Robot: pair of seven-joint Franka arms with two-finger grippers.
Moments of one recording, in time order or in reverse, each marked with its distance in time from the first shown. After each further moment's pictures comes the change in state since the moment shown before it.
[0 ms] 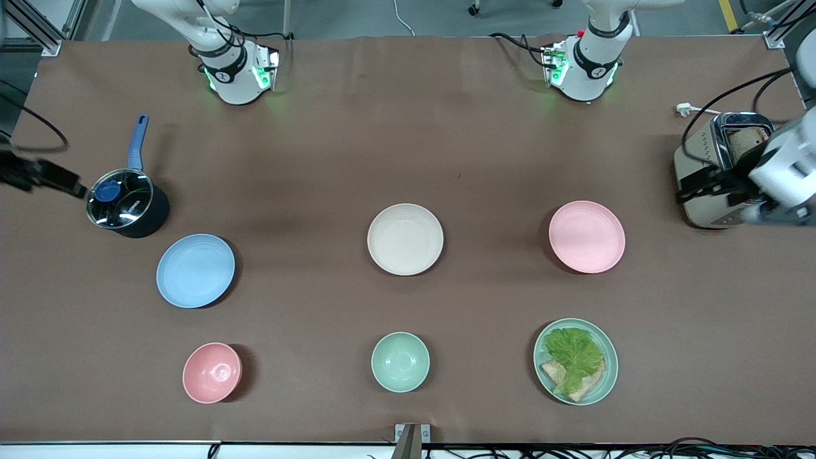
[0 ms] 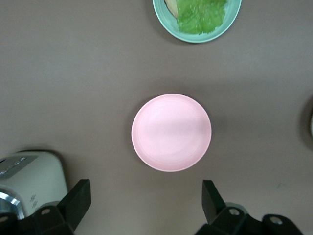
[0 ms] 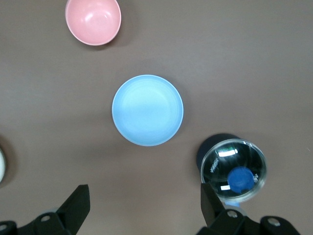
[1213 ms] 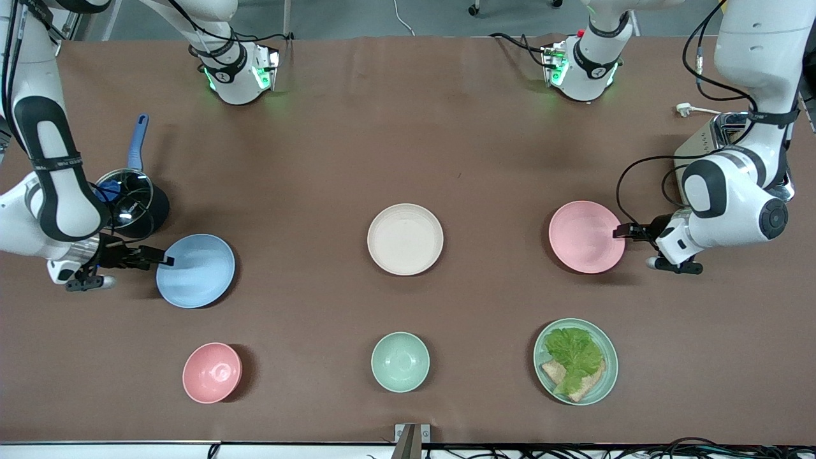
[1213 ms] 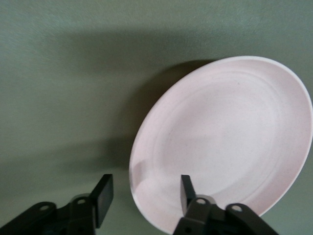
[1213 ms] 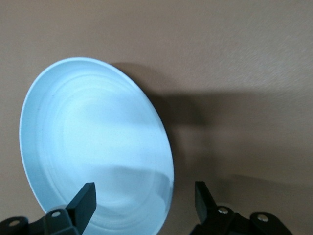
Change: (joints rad) left arm 0.026 0.365 0.085 -0.250 -0.278 0.379 0.347; right arm -0.215 0.436 0.005 -0.278 0.459 0.562 -0.657
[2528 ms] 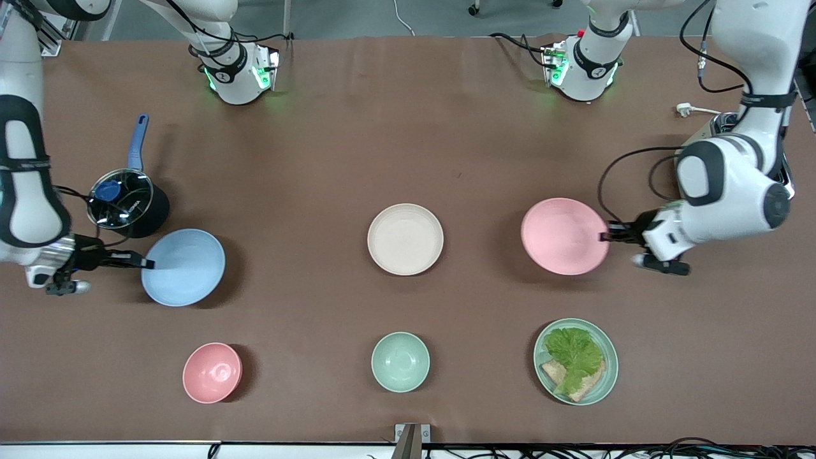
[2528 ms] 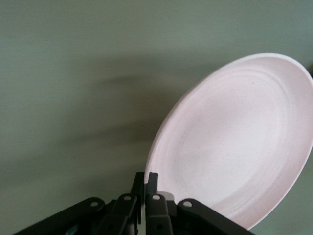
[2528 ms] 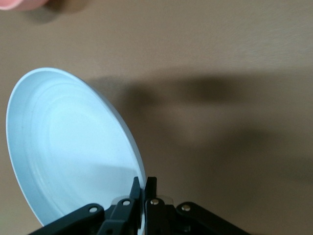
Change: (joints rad) left arm -0.007 -0.154 -0.217 0.027 -0.044 -0.057 -0.177; right arm -0.009 0.008 -0.068 0.241 -0.041 -0.352 0.136
